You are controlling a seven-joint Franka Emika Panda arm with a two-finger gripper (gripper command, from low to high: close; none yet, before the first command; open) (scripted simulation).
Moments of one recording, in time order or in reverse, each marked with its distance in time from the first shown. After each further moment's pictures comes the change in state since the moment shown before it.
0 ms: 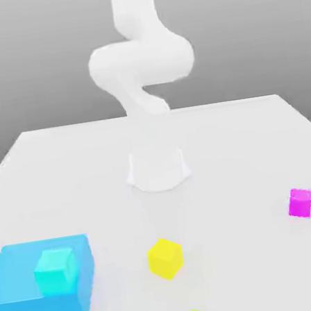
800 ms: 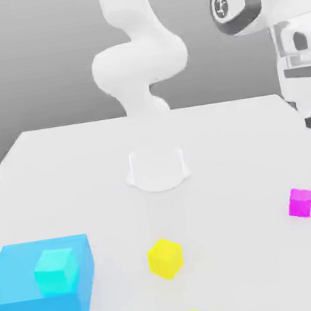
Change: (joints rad) arm 0.548 0.533 0.010 -0.275 -0.009 0.327 -1.050
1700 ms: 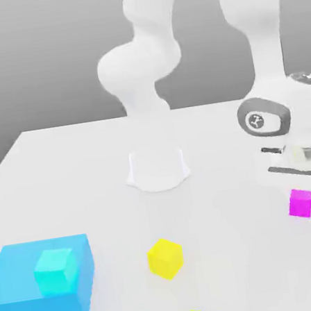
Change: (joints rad) arm 0.265 0.531 0.028 -0.108 -0.085 0.367 -0.527
